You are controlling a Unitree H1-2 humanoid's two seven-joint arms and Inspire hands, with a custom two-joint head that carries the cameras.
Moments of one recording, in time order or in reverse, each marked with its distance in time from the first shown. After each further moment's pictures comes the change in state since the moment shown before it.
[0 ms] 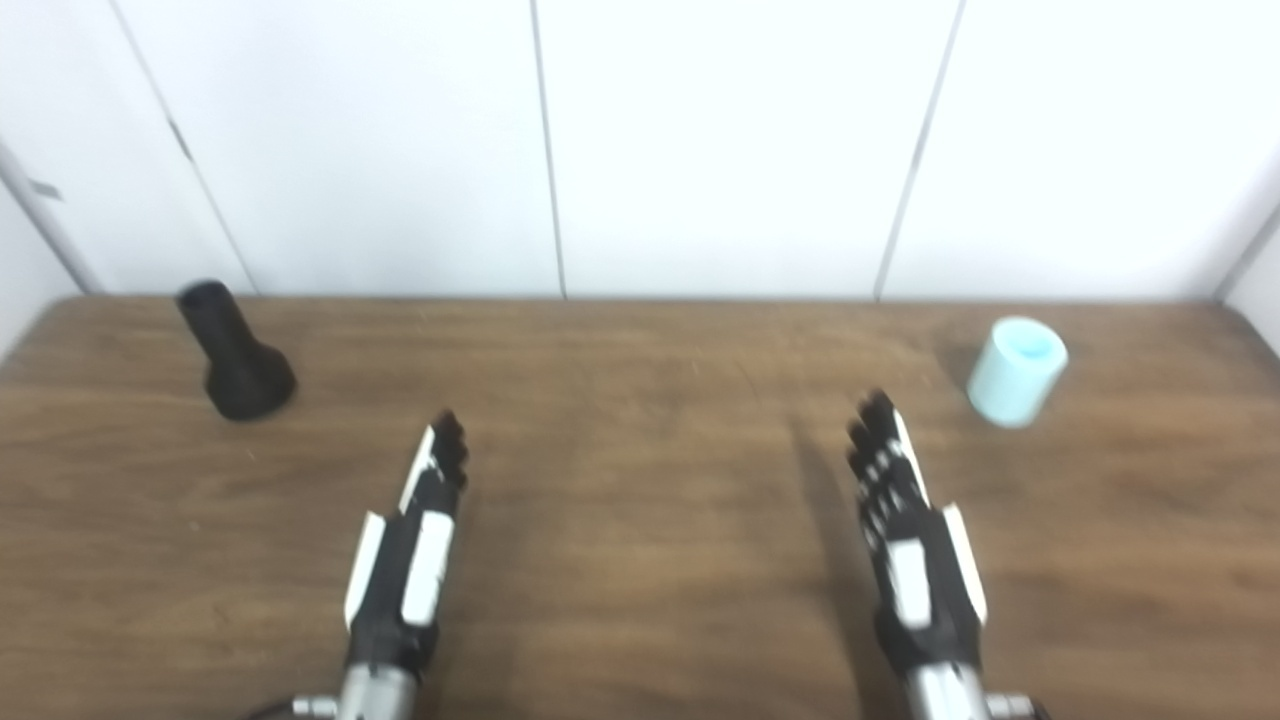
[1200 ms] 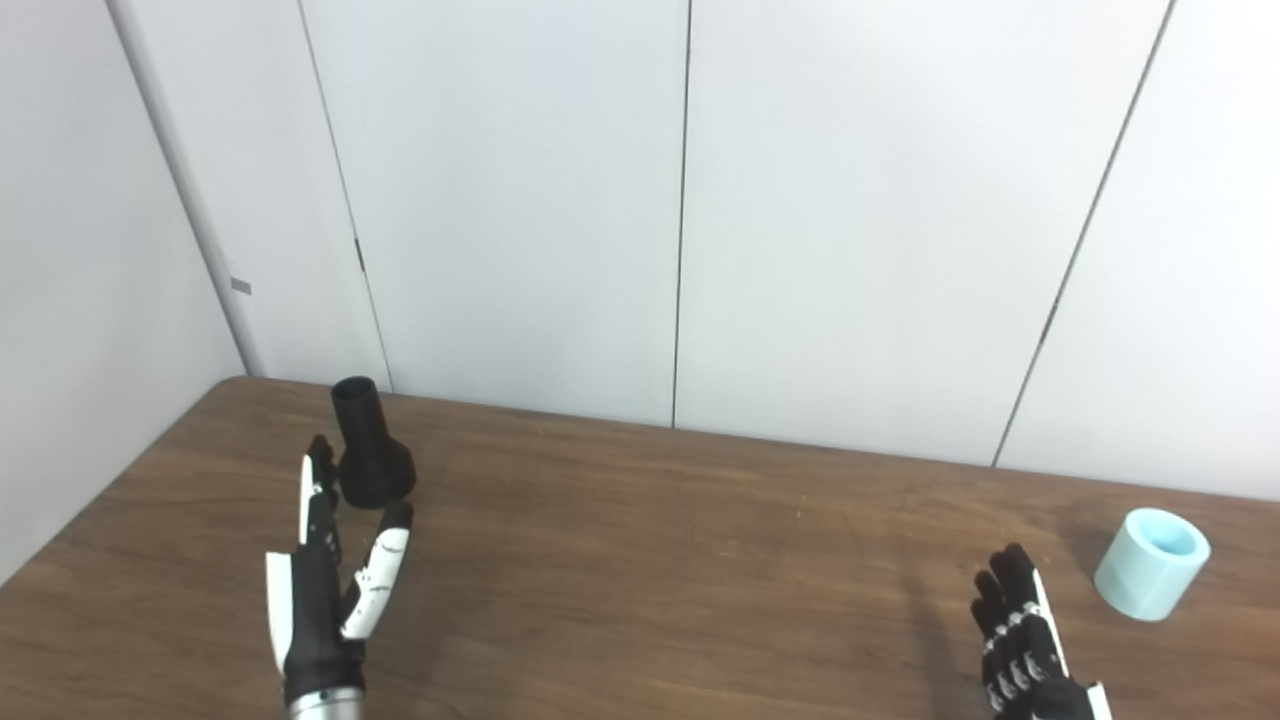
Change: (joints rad) left arm -0.182 0.040 0.302 0.145 0.232 -0.163 0.361; right arm -0.039 -0.030 -0.025 0.068 0.055 -0.055 0.028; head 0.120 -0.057
